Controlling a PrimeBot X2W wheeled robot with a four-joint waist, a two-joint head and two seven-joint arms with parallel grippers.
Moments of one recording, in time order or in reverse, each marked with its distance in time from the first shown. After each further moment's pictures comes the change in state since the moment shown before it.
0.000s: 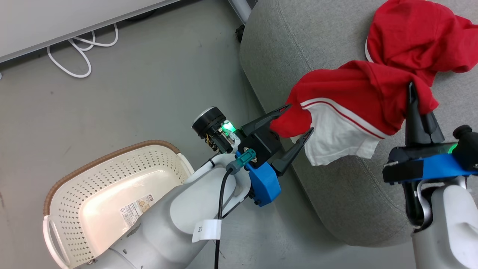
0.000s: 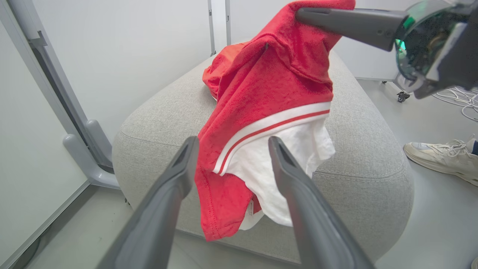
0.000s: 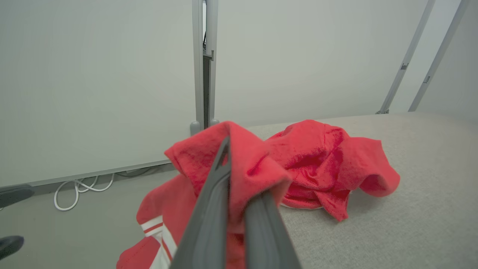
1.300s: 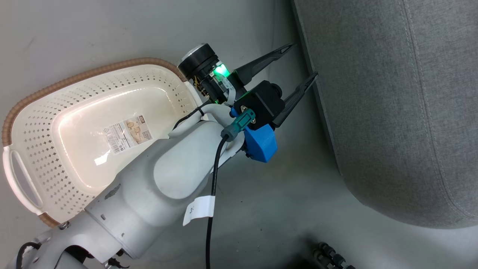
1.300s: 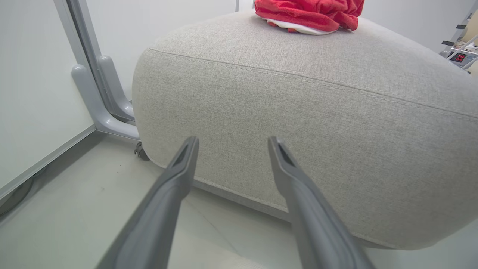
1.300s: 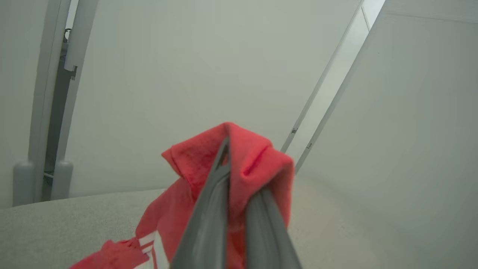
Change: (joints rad) left arm -0.183 0.065 0.015 -0.079 0.096 0.012 0.009; right arm -0.512 -0.411 -0.455 0.154 -0.018 0.000 0.000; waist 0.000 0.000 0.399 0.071
